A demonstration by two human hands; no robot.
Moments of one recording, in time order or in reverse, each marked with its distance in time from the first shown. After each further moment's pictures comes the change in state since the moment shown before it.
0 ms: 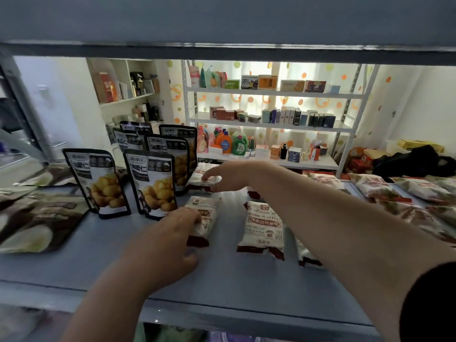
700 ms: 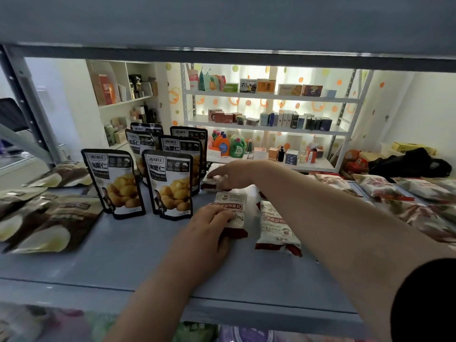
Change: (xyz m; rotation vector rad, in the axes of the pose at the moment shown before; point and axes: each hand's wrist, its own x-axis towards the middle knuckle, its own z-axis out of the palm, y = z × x) left_hand 0.009 0.004 0.028 -0.133 0.250 0.183; right_hand 0.021 -0.010 0.001 -0.029 0.014 0.078
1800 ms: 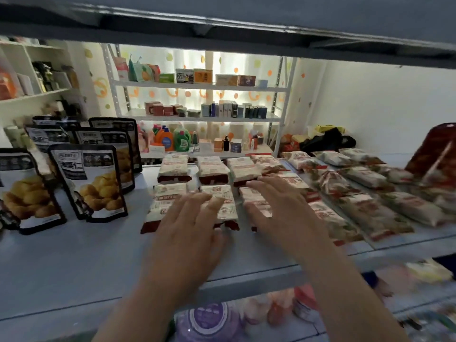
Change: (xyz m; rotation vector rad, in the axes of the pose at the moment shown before) left_hand -0.005 0.077 0.008 0.077 0.119 0.171; right_hand -0.263 -0.007 0.096 0.187 0.761 0.440
